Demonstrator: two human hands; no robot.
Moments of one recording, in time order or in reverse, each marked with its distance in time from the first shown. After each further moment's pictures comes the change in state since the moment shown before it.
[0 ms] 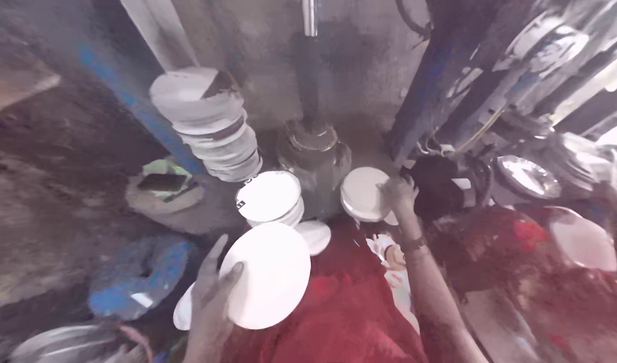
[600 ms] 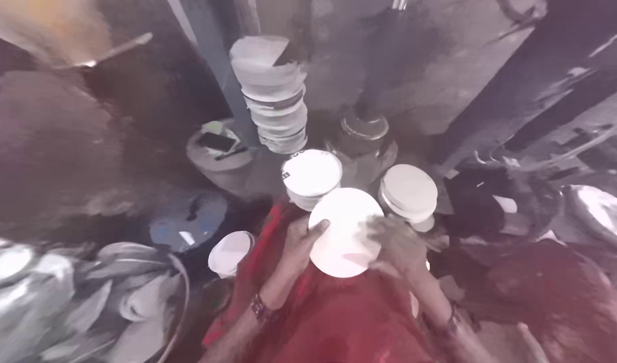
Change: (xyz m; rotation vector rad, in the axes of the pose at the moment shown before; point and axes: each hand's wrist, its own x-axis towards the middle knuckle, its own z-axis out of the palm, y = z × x) left_hand 0.014 -0.015 0.064 -0.235 -0.106 -0.192; right_hand -0.153 -0.060 0.001 0.389 0.211 -1.140
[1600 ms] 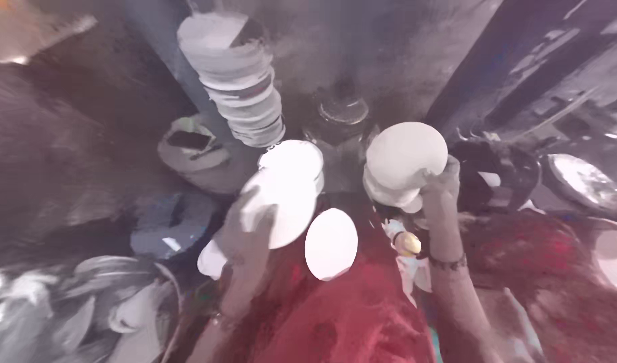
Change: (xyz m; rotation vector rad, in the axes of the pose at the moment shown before) left_hand -0.011 0.041 -0.021 0.902 0.416 0.404; right_hand 0.012 0.093 -0.045 0.688 0.464 0.834
